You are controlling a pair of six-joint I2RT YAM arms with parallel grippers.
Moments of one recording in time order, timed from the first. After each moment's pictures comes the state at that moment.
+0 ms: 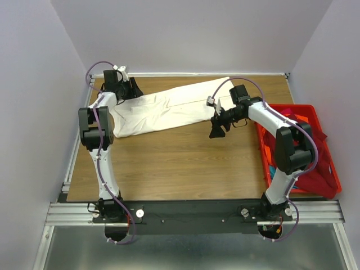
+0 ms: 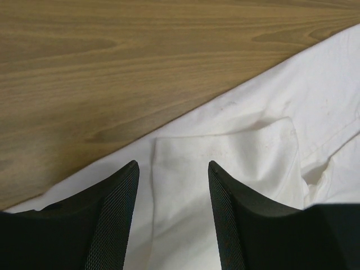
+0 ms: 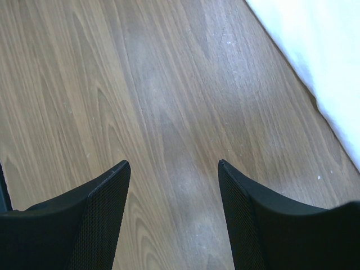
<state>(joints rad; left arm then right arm) 0.09 2.26 1.70 -0.08 0.51 -0.19 0.29 1.82 1.34 -0.69 -0.80 -0.73</state>
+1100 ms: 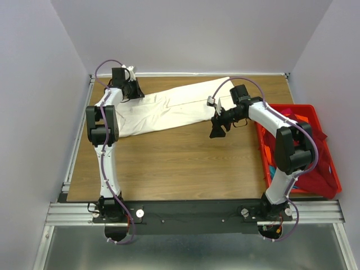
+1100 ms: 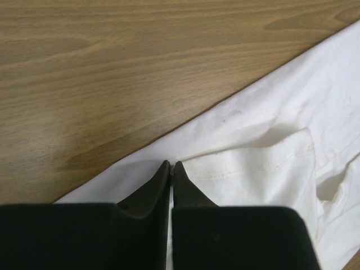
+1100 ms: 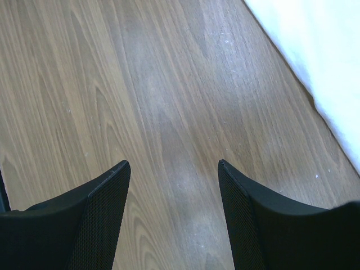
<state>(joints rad) 0.04 2.40 1.93 -0.28 0.48 -0.15 0.28 1.82 1.34 -0.69 -0.80 -0.73</state>
